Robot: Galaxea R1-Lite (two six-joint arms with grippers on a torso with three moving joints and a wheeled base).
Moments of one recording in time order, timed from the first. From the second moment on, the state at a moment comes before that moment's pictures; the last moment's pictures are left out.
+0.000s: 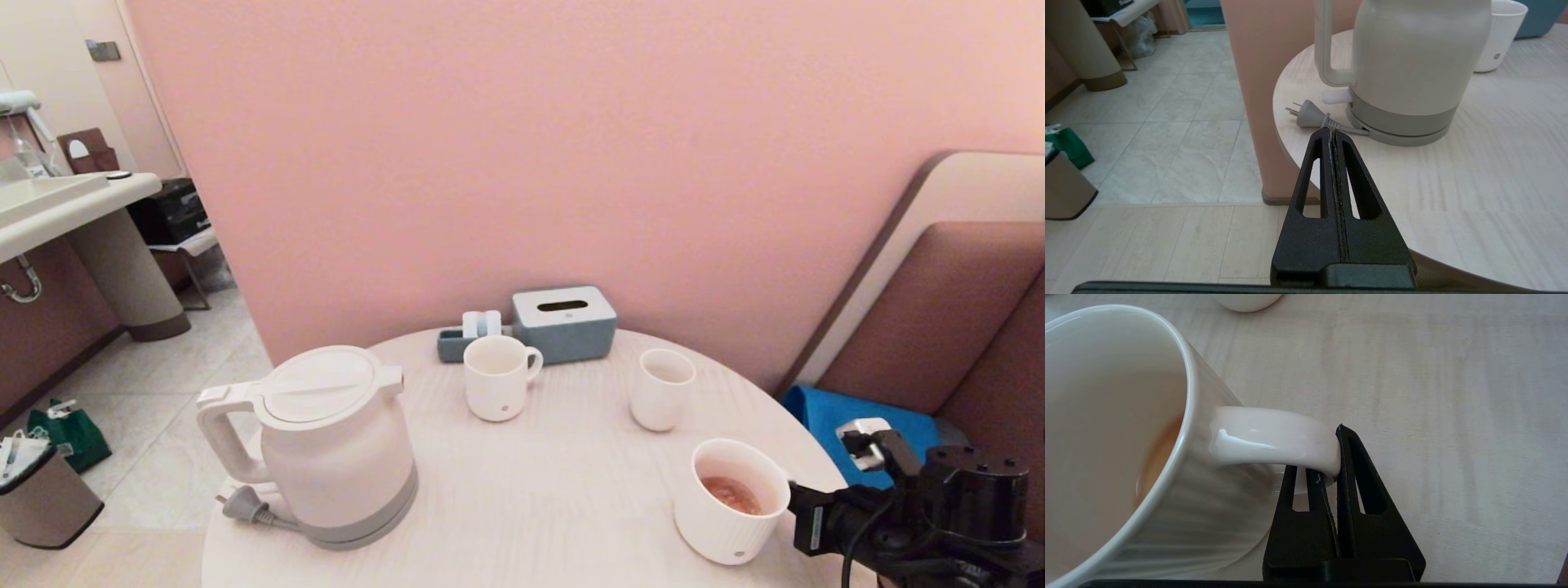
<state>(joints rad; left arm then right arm) 0.00 0.00 0.00 0.01 0.00 0.00 0.08 1.96 0.00 -1.47 0.18 0.10</state>
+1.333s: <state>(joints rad) 0.00 0.00 0.00 0.01 0.00 0.00 0.01 1.91 -0.07 -1.50 0.14 0.17</state>
